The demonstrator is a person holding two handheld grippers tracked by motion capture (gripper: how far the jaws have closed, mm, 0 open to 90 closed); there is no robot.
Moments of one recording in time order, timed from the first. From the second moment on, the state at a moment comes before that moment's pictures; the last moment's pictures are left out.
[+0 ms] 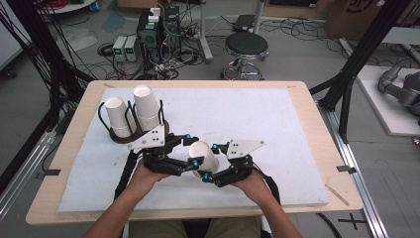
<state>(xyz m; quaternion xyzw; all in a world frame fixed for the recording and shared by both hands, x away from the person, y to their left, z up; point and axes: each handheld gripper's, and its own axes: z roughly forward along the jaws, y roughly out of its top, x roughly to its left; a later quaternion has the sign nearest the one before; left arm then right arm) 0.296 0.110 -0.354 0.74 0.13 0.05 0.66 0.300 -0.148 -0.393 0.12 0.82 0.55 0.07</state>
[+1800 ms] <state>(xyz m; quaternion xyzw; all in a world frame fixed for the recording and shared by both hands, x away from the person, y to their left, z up) 0.297 0.113 -0.363 0.83 0.09 0.01 0.55 0.314 -0.107 -0.339 0.00 0.97 0.25 0.02</state>
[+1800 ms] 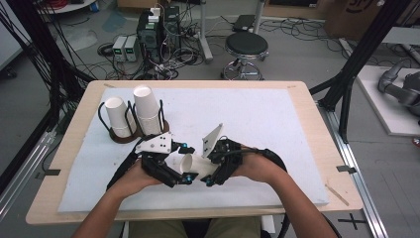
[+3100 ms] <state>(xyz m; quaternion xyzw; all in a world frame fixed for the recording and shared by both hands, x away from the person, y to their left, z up) 0.309 0.133 -0.375 0.79 0.08 0.00 0.61 0.308 -0.164 -0.341 0.06 0.86 0.50 0.06</state>
